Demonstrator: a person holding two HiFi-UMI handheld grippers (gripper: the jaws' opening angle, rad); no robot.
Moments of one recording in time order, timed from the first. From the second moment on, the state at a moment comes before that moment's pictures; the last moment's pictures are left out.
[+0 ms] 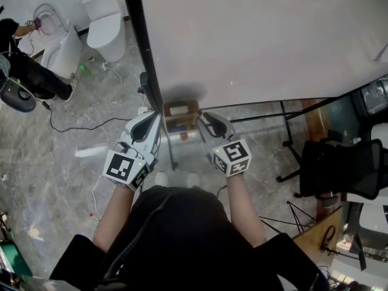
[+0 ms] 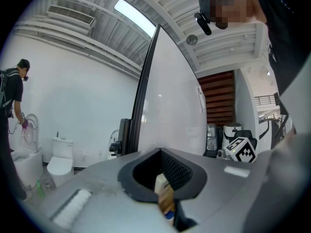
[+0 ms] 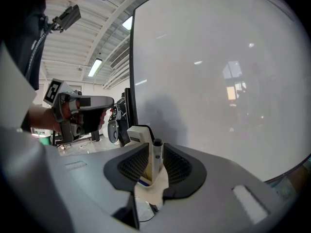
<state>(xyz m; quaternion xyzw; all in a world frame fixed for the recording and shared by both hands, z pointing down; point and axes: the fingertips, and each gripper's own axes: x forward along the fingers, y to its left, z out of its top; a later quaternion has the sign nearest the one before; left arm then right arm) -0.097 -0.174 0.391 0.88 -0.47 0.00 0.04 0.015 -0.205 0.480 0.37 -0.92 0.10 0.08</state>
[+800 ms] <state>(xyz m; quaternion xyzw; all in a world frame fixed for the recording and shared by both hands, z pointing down) -0.093 -0.175 0.380 0.88 -0.47 -0.02 0.04 0.015 -0.198 0.451 0.37 -0.92 0.07 0.05</state>
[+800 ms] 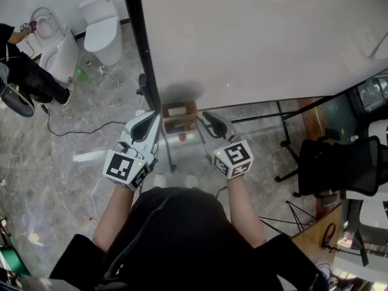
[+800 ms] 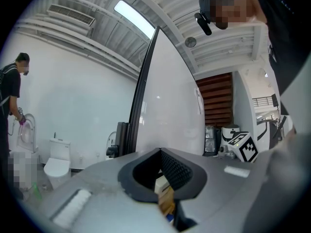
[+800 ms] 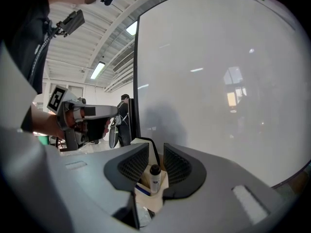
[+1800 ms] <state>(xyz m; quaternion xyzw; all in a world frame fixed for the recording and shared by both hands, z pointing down) -0.090 -0.155 0.348 0.89 -0.46 -0.05 0.01 0.030 -0.152 0.363 0.38 -0.93 -0.01 -0.01</state>
